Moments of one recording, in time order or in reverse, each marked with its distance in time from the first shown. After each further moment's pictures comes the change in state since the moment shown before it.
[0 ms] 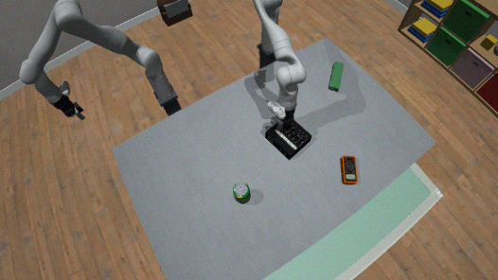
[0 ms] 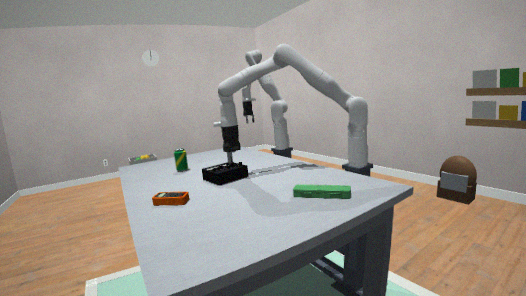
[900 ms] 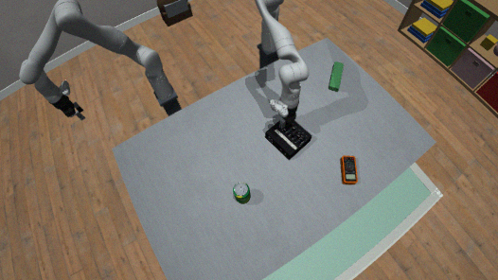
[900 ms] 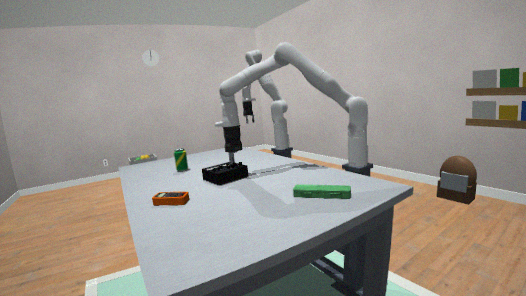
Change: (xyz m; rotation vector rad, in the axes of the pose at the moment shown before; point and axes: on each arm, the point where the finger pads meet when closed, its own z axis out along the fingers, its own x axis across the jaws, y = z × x) left arm 0.000 0.014 0.000 0.000 0.000 0.000; right arm 0.000 0.000 0.000 0.000 0.000 0.000
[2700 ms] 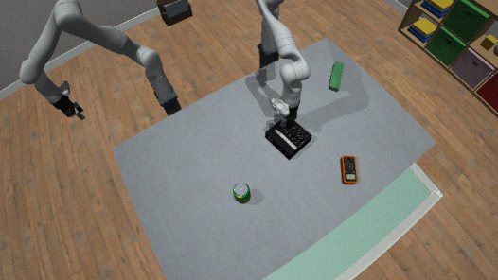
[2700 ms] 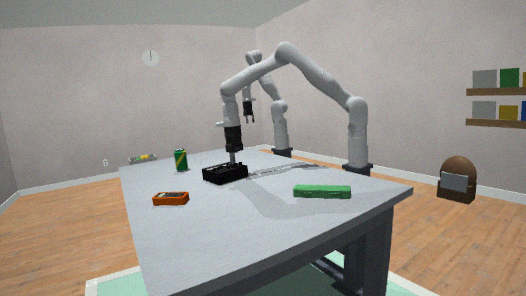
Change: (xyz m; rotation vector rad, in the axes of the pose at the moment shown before) left arm 0.000 0.007 0.000 0.000 0.000 0.000; right arm 0.000 0.000 0.000 0.000 0.000 0.000
